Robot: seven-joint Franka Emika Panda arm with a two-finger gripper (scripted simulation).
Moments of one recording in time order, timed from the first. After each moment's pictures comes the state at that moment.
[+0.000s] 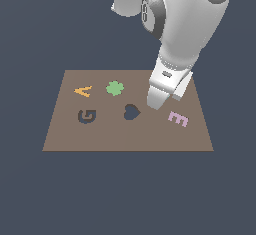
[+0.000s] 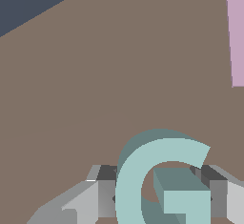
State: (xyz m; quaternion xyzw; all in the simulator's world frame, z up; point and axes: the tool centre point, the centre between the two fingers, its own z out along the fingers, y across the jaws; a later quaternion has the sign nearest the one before) arm -0.047 0.118 0.031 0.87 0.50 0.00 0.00
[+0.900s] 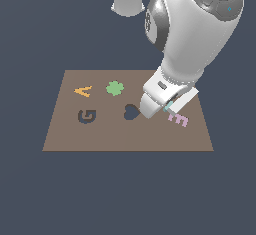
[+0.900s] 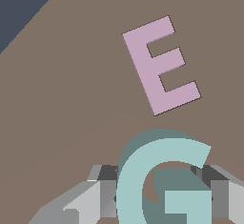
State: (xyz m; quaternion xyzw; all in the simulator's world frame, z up) arm -0.003 0.117 0.032 0.93 0.36 0.00 0.00
